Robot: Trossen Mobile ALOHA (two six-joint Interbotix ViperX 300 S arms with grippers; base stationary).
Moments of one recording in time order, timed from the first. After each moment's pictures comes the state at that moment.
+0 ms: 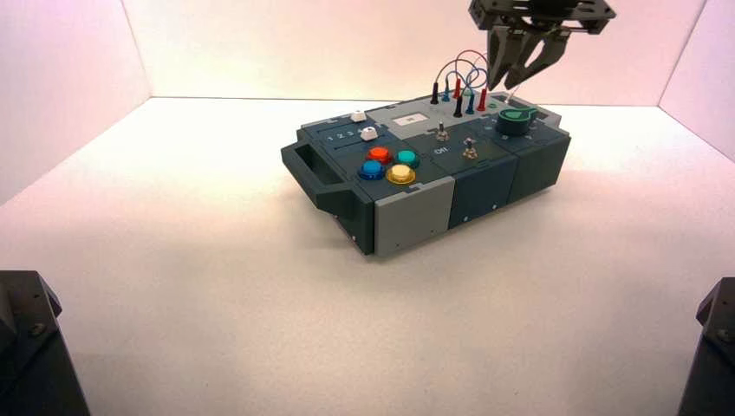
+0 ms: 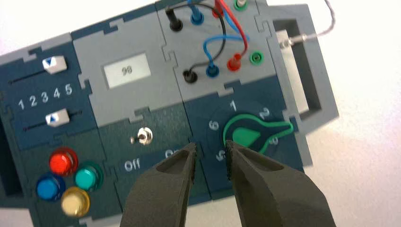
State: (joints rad) left arm -0.41 -1.04 0.97 -0.06 0.57 -0.10; right arm 0.31 -0.04 0.63 0.03 0.57 0.09
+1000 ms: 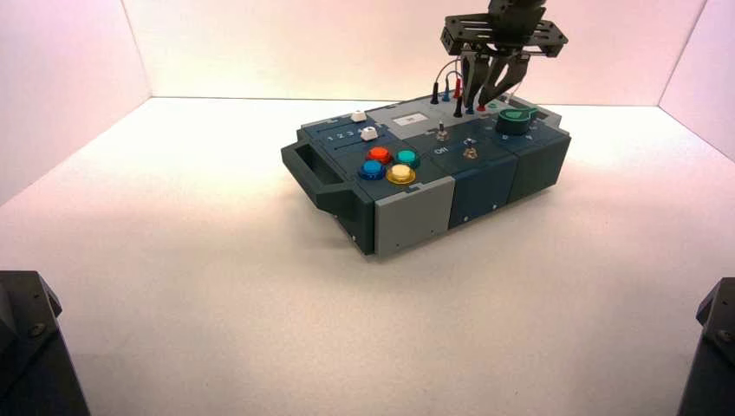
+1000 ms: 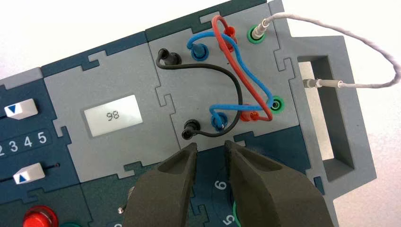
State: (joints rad) left arm -0.41 -0.90 0.94 -0.06 0.51 -0.10; right arm 0.31 0.19 0.46 0.03 0.57 0.09
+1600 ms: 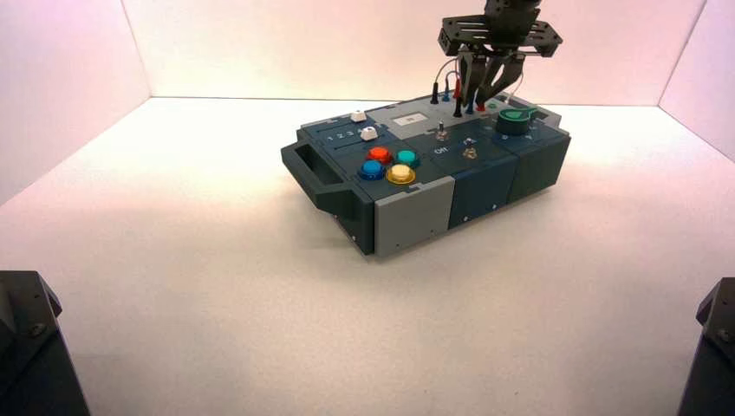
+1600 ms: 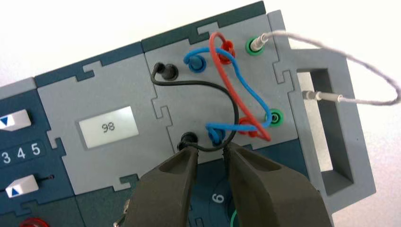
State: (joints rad) left arm -0.41 -0.87 0.92 -0.06 0.50 -0.10; right arm 0.31 0.23 0.42 0.03 0.58 0.08
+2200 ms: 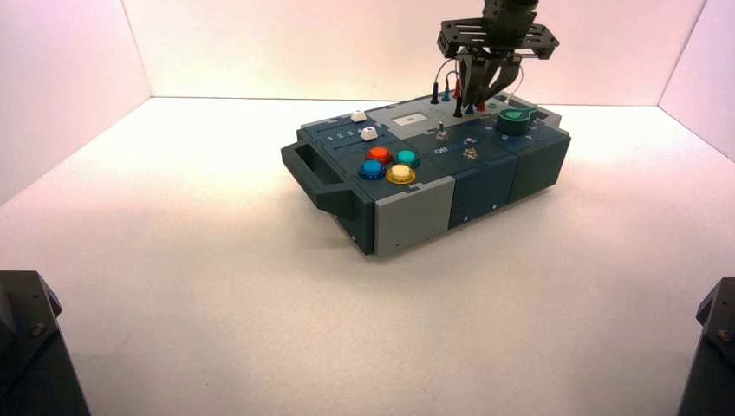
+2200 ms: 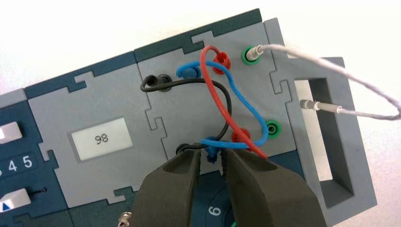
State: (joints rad) left arm -0.41 -0.86 0.91 -0.06 0.49 -0.10; right arm 0.30 0.26 0.38 0.03 0.58 0.08
